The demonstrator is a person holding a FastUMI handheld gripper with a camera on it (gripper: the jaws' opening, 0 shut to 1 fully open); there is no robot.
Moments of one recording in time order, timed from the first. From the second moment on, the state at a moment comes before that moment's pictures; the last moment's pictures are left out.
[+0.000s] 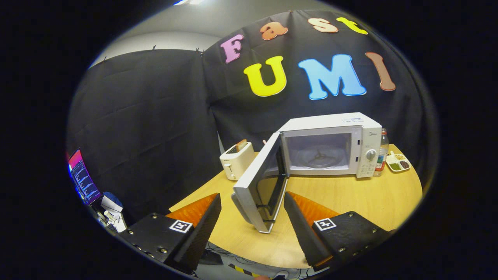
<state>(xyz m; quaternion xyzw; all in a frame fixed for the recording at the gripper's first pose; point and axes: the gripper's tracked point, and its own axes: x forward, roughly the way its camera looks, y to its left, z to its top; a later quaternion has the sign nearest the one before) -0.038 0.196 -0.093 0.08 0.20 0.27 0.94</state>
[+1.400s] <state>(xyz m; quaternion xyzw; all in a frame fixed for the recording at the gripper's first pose) -0.038 0.000 -0.251 0.25 0.45 0.11 0.85</state>
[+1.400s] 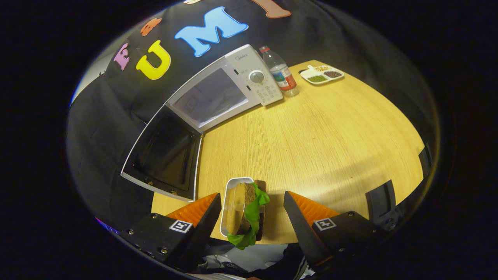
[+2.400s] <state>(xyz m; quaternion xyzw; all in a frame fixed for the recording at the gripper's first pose) -0.015 0.020 -0.207 0.40 0.43 0.13 0.80</state>
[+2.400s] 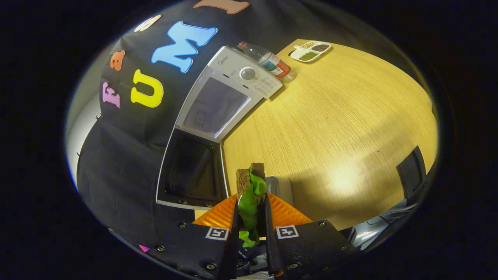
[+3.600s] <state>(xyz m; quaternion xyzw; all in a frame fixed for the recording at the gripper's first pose) 0.195 0.132 -0.194 0.48 0.29 0.14 0.82</state>
